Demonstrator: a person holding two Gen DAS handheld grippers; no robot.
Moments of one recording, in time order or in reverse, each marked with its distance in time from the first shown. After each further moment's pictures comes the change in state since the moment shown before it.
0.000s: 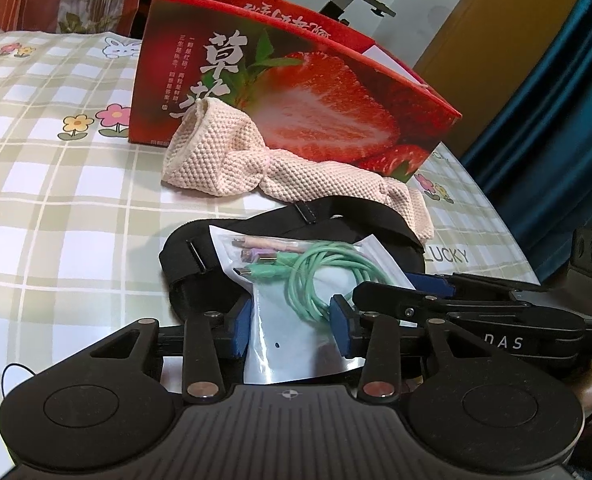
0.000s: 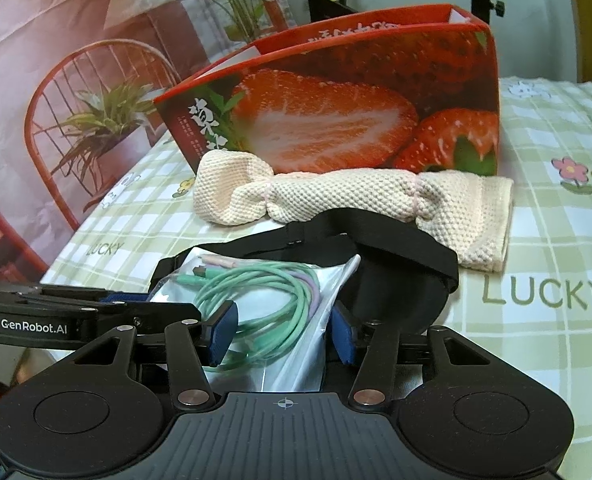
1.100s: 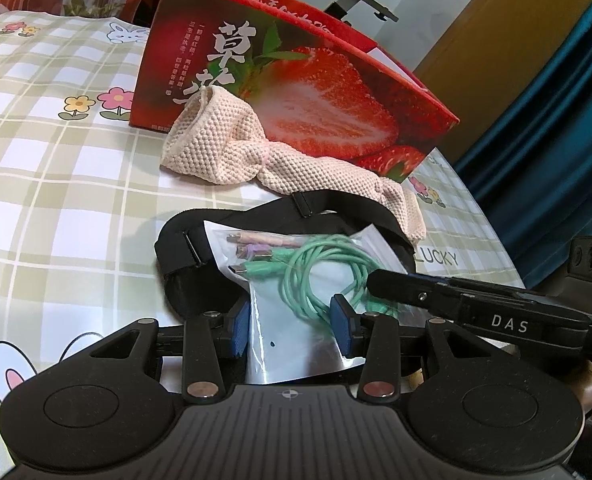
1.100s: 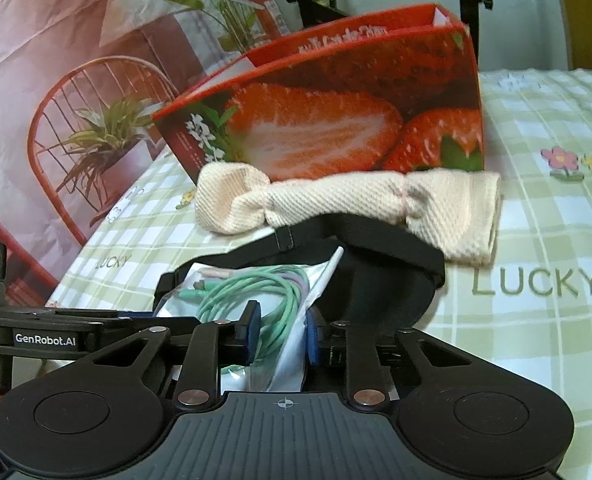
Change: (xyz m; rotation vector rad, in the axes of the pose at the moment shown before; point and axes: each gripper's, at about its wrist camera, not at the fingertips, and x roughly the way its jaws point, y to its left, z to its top) left arm -0.002 0.008 -0.004 -0.042 0.006 -0.046; right arm -0.014 -0.004 0.001 0.032 -0.028 0.021
